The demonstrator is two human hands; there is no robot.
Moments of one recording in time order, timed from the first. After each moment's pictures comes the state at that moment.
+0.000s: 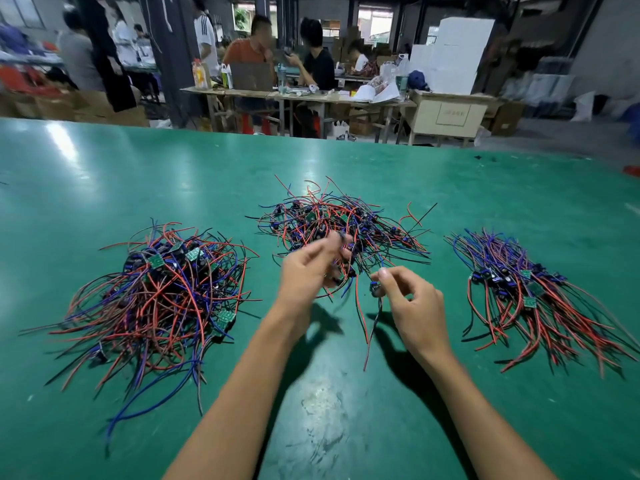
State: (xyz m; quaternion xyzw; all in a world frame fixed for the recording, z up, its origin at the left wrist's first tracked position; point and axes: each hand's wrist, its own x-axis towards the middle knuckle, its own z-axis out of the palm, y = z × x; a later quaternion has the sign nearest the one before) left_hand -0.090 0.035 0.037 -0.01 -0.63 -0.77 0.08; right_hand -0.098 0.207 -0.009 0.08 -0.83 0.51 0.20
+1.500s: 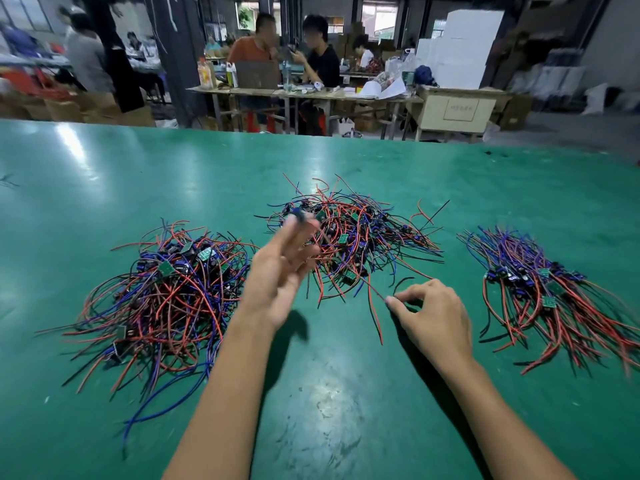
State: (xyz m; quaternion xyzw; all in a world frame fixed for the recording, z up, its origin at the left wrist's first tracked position) left_hand -0.083 -0.014 0.053 0.04 -0.47 -0.88 0.05; right_hand -0.099 0.213 -0.018 -0.03 -0.95 0.28 0.15
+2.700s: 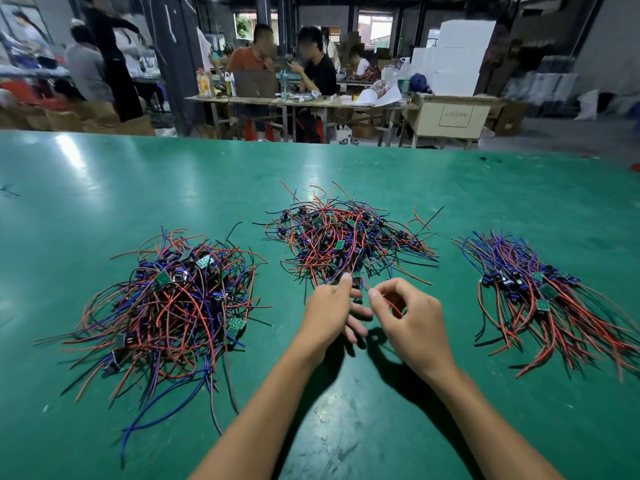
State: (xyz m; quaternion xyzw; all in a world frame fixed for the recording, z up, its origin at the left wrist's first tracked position) left_hand -0.090 0.049 0.012 0.10 -0.71 -0.69 -0.07; right_hand -0.084 0.191 -0.010 0.11 -0.85 0.46 0.23
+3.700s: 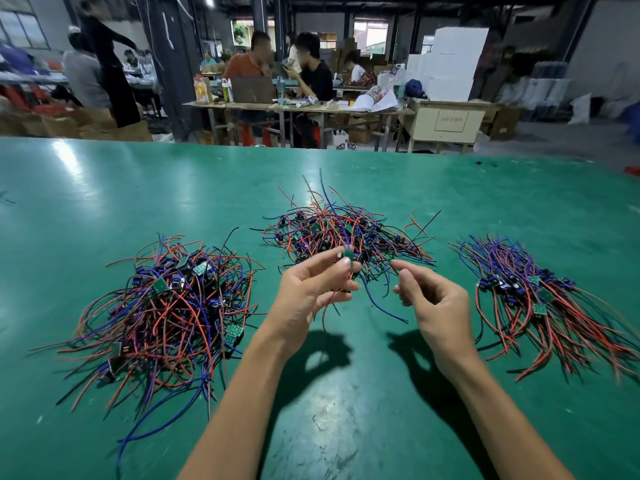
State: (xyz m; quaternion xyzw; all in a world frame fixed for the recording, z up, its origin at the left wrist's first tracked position) left_hand -0.080 0.015 0.043 -0.07 -0.55 -0.83 -0.01; right_hand -0.093 0.208 0.012 0.09 -0.70 0.69 0.19
